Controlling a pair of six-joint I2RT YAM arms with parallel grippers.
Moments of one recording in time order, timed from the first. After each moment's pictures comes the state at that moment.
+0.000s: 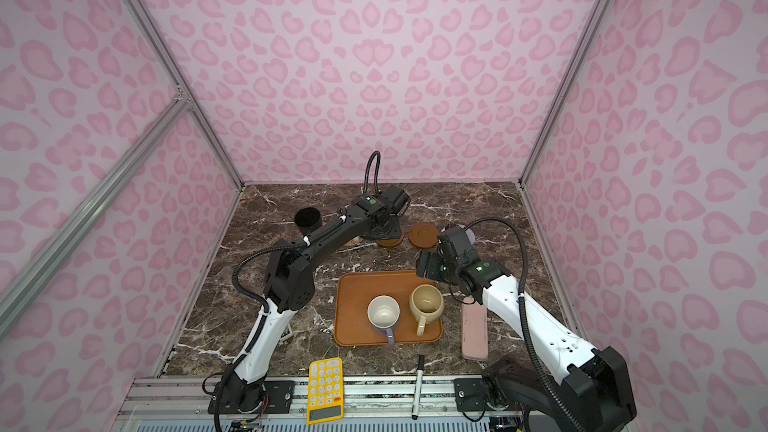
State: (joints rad) left arm -0.74 2.38 2.24 -1.06 -0.24 -0.76; right arm 0.46 1.17 0.88 -0.62 -0.01 0.62
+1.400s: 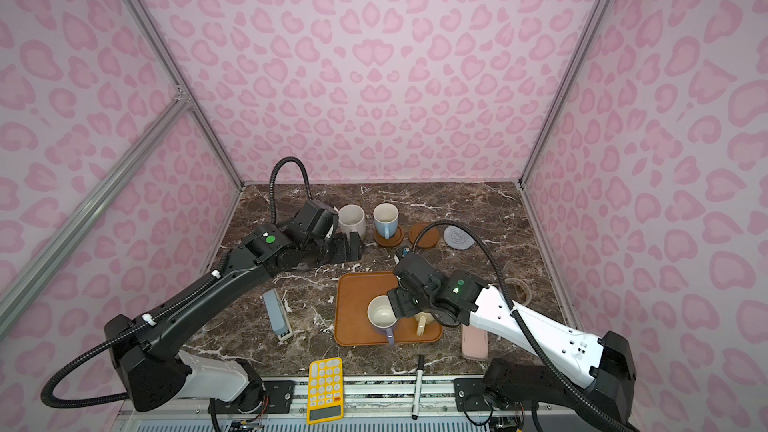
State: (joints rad) left arm -0.73 1.38 1.37 -0.90 -0.01 -0.75; right arm 0.98 1.17 1.02 -0.88 0.21 0.48
